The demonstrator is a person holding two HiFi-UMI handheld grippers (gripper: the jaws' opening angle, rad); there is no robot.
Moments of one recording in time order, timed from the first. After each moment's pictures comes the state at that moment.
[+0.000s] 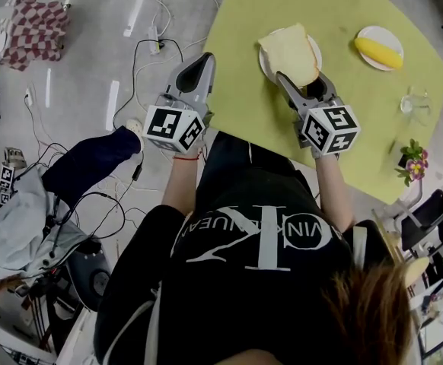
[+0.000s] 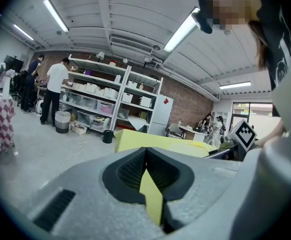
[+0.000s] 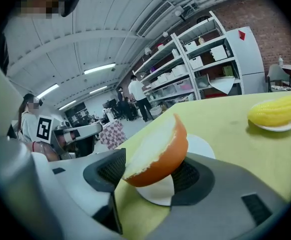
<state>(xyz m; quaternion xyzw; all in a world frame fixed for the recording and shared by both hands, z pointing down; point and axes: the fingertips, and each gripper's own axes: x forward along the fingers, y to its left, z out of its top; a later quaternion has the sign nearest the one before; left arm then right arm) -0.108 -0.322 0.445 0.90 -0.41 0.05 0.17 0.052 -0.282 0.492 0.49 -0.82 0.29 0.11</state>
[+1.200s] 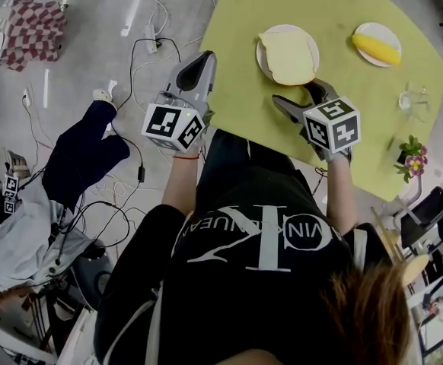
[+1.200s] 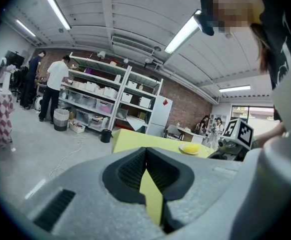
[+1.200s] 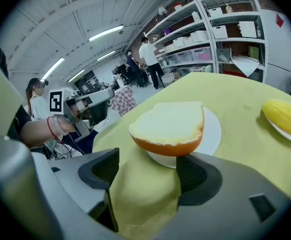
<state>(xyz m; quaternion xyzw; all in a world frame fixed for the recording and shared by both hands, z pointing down) -0.101 -0.315 0.443 0.90 -0.40 0.04 0.18 0.047 -0.231 0.519 0.36 -0.81 0.35 0.29</state>
